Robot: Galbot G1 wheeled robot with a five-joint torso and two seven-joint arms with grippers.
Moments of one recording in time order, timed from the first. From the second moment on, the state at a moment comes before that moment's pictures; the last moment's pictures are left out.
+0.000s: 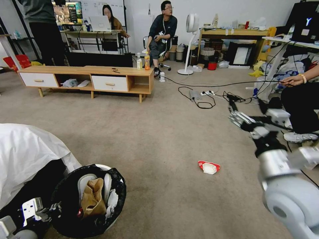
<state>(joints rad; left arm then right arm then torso) 1.67 -1.42 -1.04 -2.30 -0.79 0.73 -0.18 -1.28 0.94 0.56 2.34 0.54 -0.06 0.41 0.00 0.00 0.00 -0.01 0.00</state>
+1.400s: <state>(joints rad) 1.68 -1.48 -1.02 -2.32 -0.67 0.71 -0.10 -1.59 1.19 0.56 2.29 0.08 0.10 0.39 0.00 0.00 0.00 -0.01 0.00</state>
